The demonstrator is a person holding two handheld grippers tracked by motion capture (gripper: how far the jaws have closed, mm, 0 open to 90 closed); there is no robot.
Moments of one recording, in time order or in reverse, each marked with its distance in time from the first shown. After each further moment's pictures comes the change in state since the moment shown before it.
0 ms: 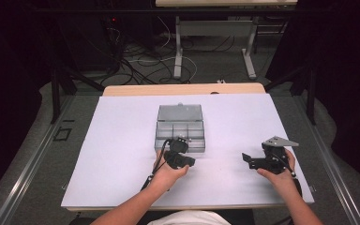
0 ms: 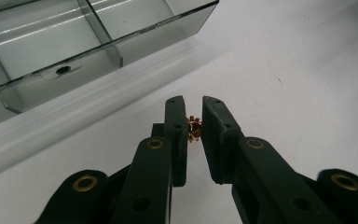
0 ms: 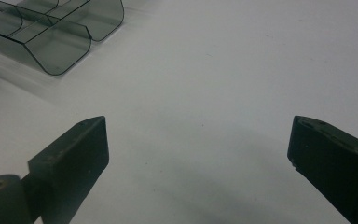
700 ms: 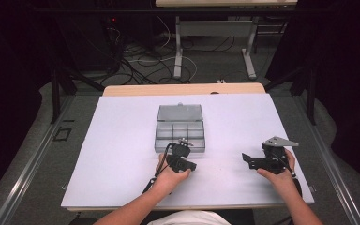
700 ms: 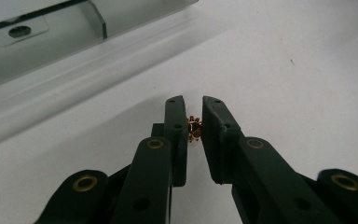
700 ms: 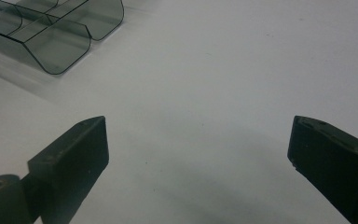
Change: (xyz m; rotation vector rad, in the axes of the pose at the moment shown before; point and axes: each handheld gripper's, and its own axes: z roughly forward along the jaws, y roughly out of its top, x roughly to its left) left arm -0.001 -0.008 0.017 0.052 -0.006 -0.008; right arm 0.000 0.000 0.000 0.001 -0.001 0.000
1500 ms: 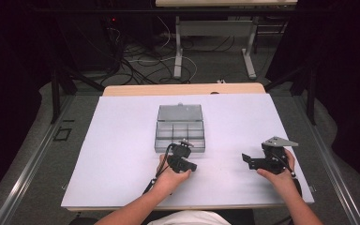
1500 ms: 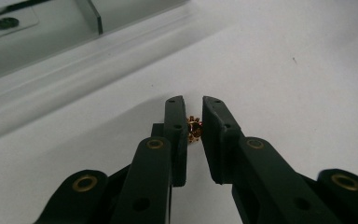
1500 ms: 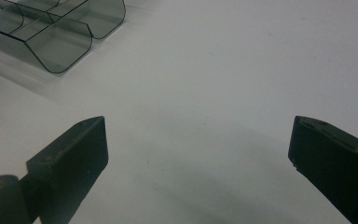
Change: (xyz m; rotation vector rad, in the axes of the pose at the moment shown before) left arm -0.001 -0.001 0.005 0.014 0.010 -0.006; right arm 0.000 0.000 0.000 0.006 0.000 0.000
